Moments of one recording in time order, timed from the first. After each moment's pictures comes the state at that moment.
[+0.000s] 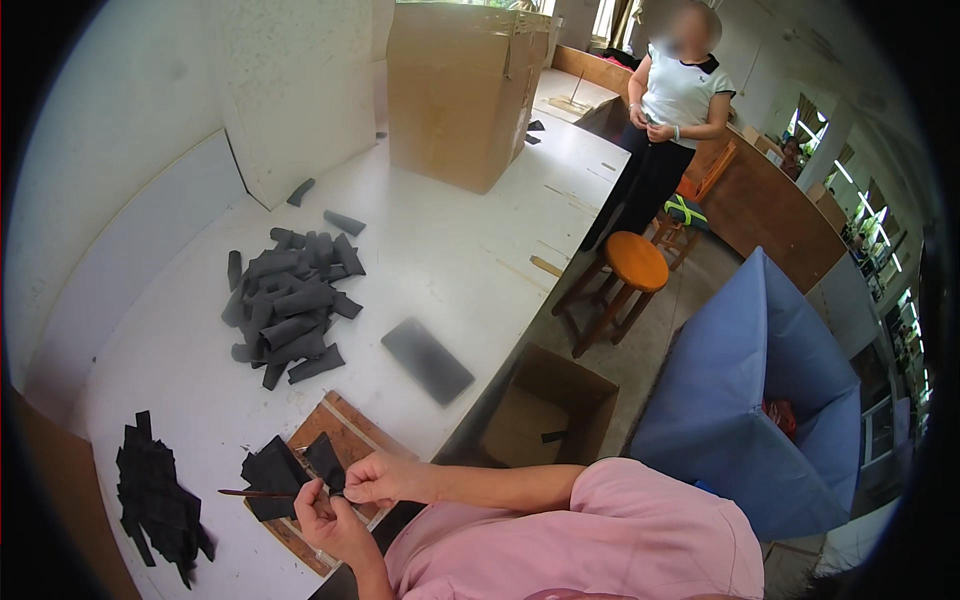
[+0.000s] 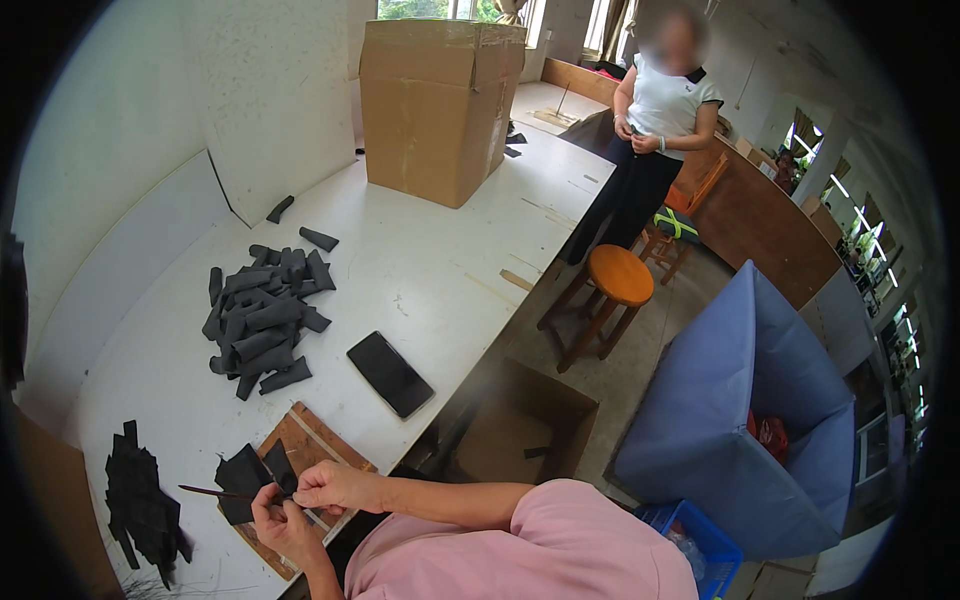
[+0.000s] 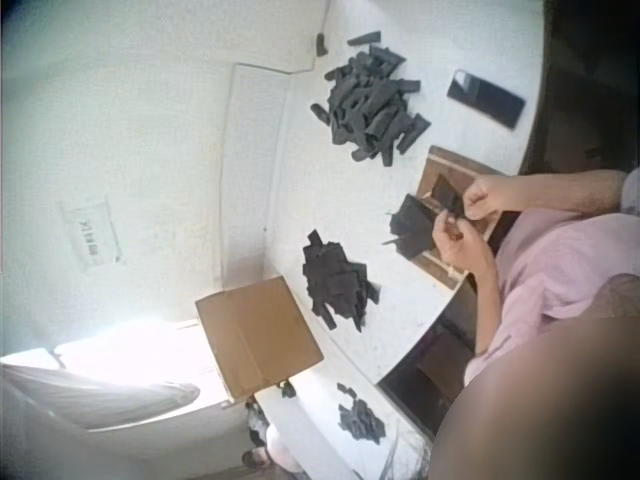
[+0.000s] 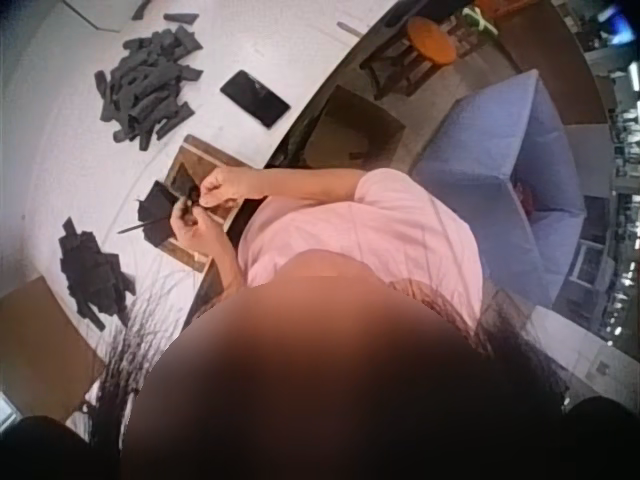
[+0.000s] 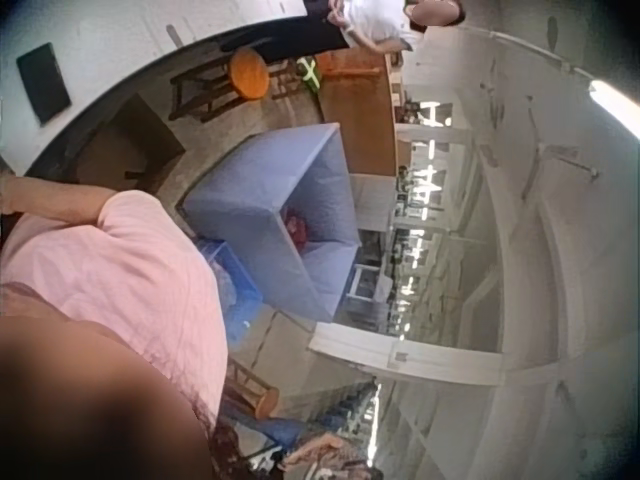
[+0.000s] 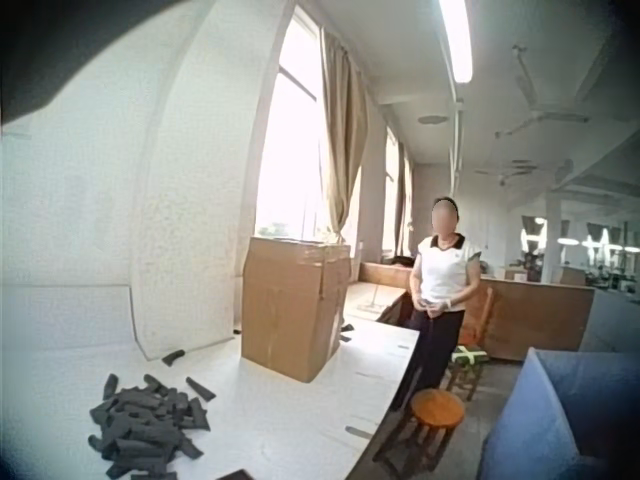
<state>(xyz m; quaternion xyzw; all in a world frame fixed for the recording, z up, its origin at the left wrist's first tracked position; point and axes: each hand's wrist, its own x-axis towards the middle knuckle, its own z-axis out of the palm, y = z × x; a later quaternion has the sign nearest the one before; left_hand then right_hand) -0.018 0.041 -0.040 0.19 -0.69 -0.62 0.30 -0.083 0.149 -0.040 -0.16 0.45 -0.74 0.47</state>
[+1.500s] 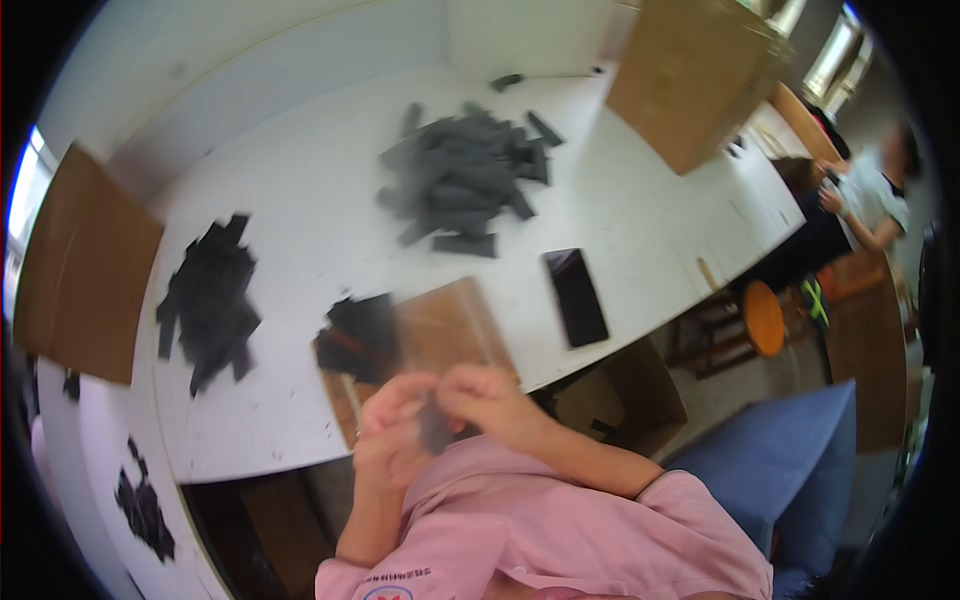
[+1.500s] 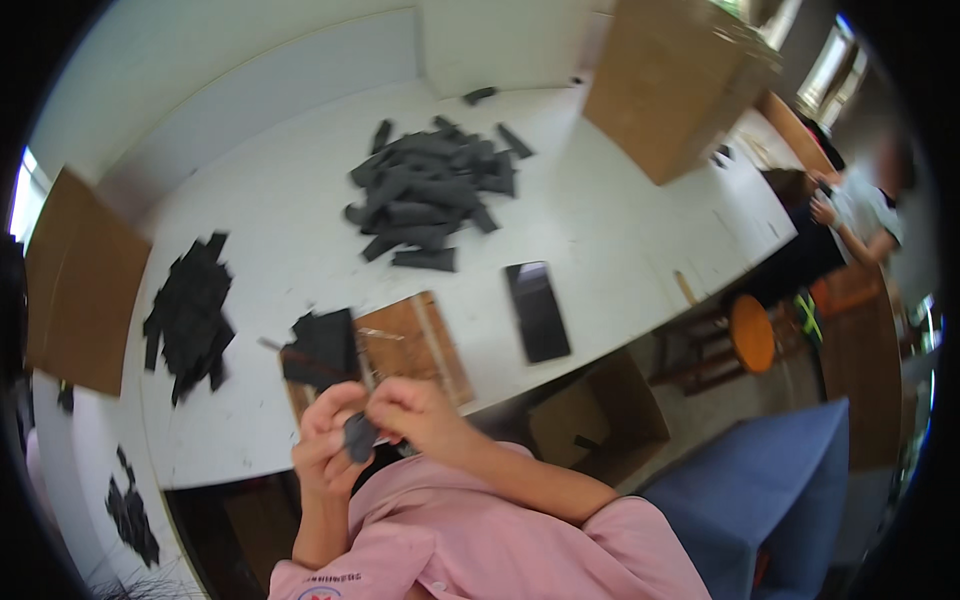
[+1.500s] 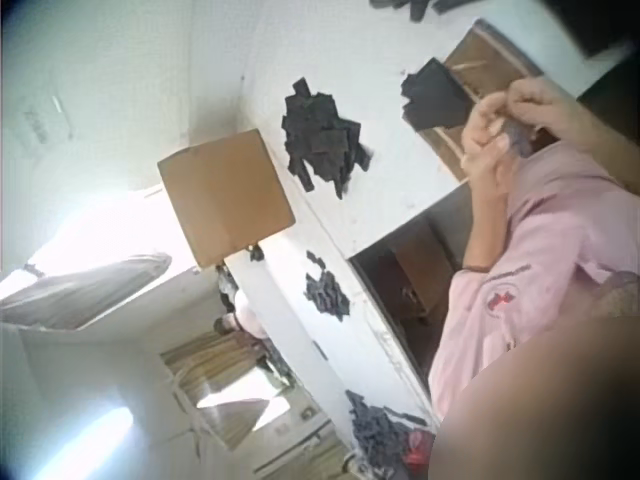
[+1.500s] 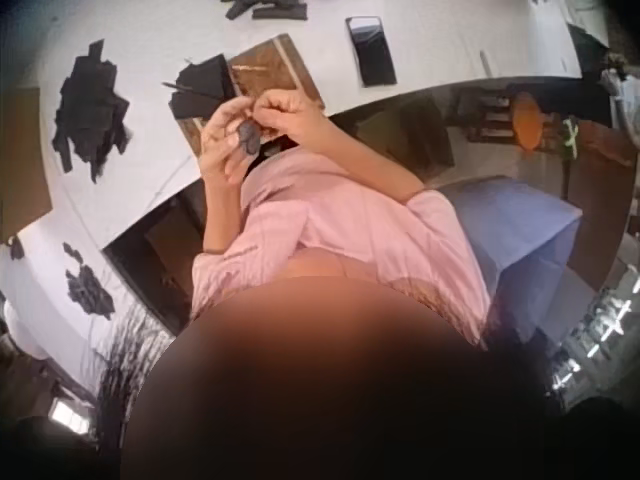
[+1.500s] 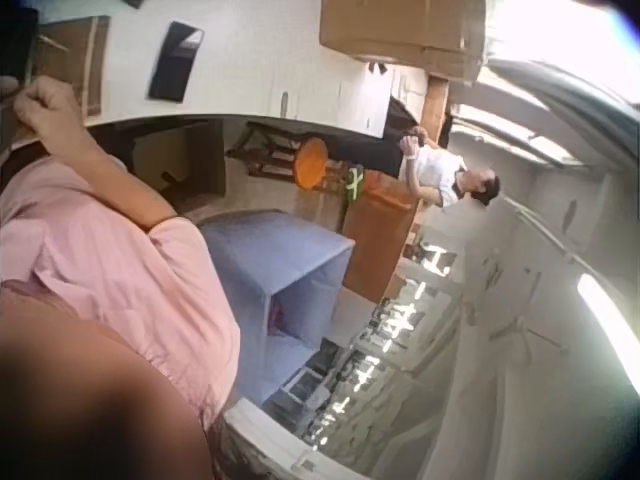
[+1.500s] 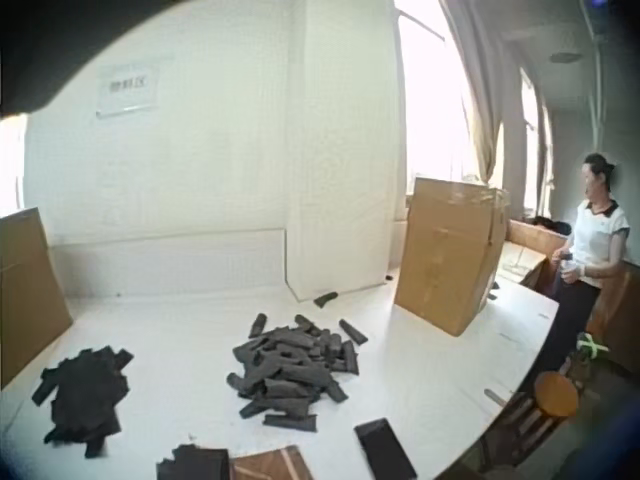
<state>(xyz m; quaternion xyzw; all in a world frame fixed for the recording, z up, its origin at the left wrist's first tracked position) 0.001 0.012 0.017 0.01 -0.25 -0.97 0.01 -0.071 0.138 0.001 -0.18 0.57 -0.72 0.36</state>
